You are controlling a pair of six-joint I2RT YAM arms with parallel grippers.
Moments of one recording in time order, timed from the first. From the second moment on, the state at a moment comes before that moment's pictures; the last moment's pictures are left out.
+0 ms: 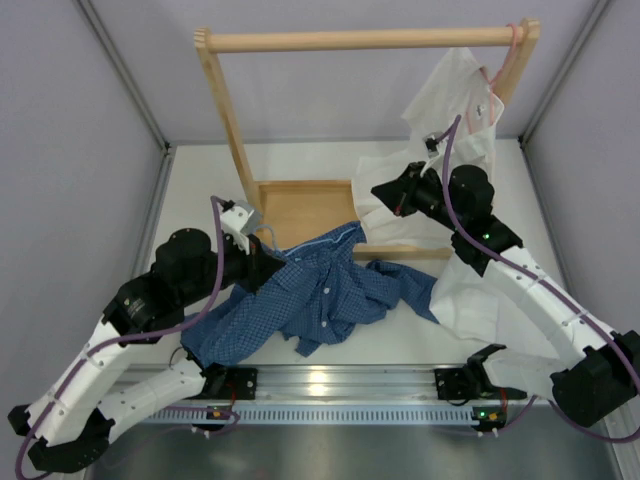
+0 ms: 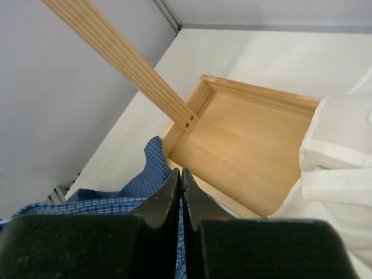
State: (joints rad) left arm -0.75 0.71 1.10 -0.72 0.10 -0.25; right arm 0.48 1.16 1.02 0.01 -0.29 0.49
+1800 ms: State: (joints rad) left arm -0.75 0.82 1.05 -0.60 0.19 -0.34; right arm 0.55 1.10 0.75 -0.08 -0.20 0.73
